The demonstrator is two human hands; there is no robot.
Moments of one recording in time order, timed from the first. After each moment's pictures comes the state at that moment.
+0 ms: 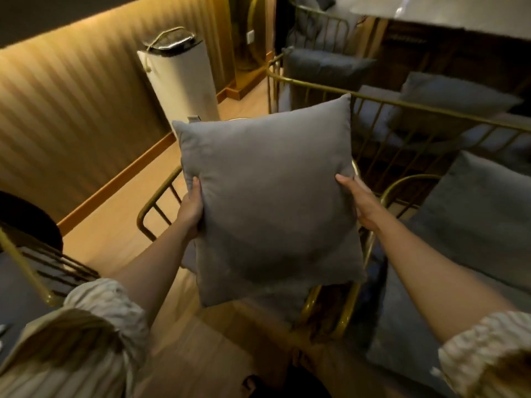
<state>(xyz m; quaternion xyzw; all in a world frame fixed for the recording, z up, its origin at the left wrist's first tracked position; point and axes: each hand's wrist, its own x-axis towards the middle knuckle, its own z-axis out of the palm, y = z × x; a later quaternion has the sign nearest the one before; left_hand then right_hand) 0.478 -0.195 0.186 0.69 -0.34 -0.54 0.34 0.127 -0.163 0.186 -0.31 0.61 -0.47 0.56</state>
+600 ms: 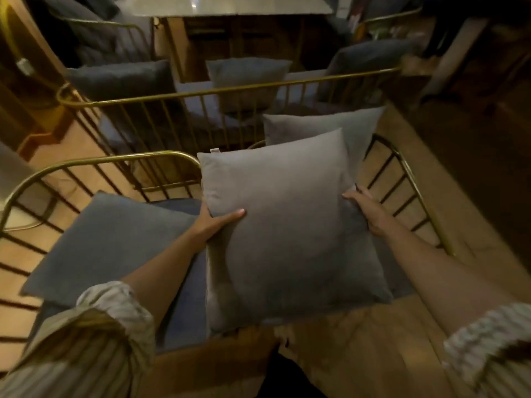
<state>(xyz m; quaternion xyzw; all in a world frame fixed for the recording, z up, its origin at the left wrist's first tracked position) 0.171 -0.137 0.139 0.43 -0.62 -0.65 0.11 -0.149 0.101 0.114 -0.06 0.73 -0.58 0.36</state>
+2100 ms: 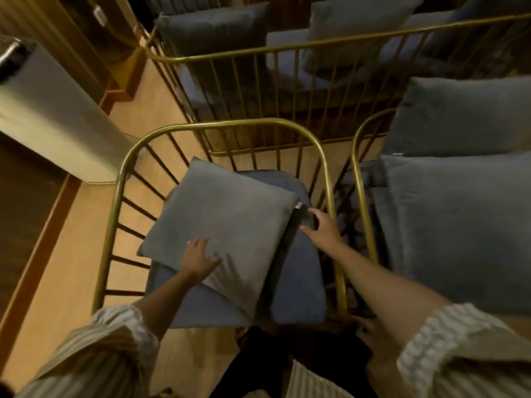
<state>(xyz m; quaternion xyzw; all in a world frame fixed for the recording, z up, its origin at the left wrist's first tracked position) 0.485 -0.326 0.031 0.55 -0.76 -0.32 -0.10 0.193 -0.183 0.027 -0.30 0.84 -0.28 0.37</state>
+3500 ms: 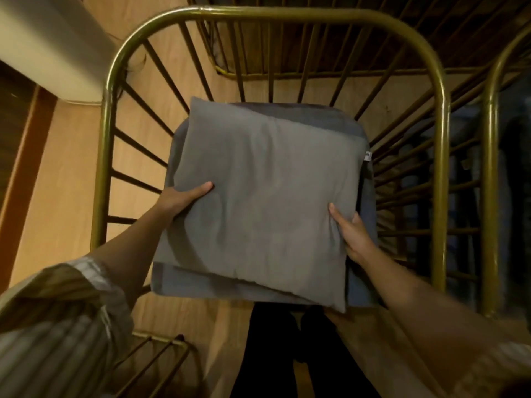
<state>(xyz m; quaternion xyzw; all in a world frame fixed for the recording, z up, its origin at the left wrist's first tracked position) 0.567 -0.497 -0.088 0.71 -0.49 -0.51 -0.03 0.283 -0.238 -0.141 0.02 0.69 -0.52 0.51</state>
